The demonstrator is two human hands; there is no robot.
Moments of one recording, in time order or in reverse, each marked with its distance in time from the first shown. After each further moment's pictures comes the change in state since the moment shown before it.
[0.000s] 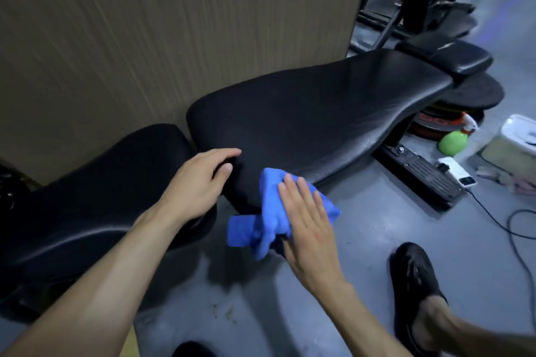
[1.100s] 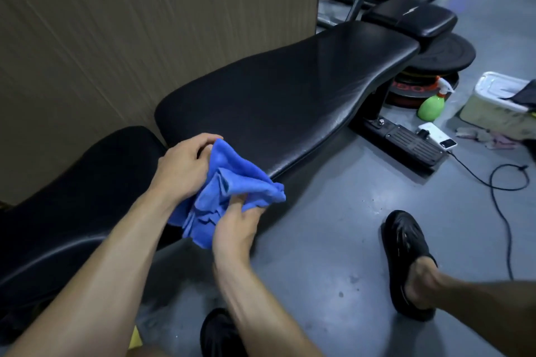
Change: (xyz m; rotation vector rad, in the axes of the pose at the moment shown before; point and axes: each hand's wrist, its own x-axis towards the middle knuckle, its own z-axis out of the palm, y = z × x) left_hand 0.022 0.031 0.007 -0.098 -0.042 -0.284; right_hand 0.039 -0.089 0.089 1.155 0.483 1.303
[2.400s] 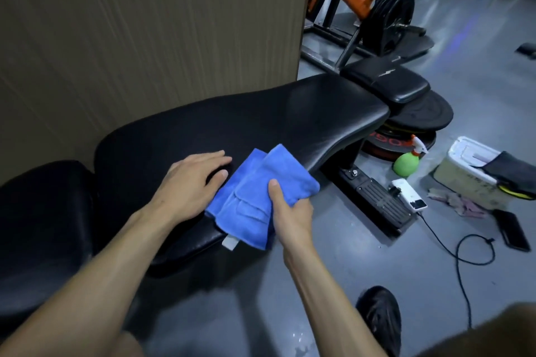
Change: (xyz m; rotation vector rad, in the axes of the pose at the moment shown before) left_hand 0.084 0.082 0.073 0.240 -0.026 0.269; right_hand 0.185 -0.165 -0.098 -0.470 -0.088 -0.164
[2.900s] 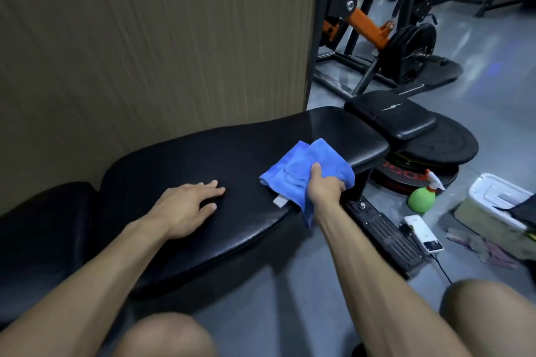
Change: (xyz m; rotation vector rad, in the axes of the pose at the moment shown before) left_hand 0.019 0.026 -0.011 0.185 -0.254 -0.153; right_hand 0.129 -0.104 -0.054 -0.161 0.082 0.124
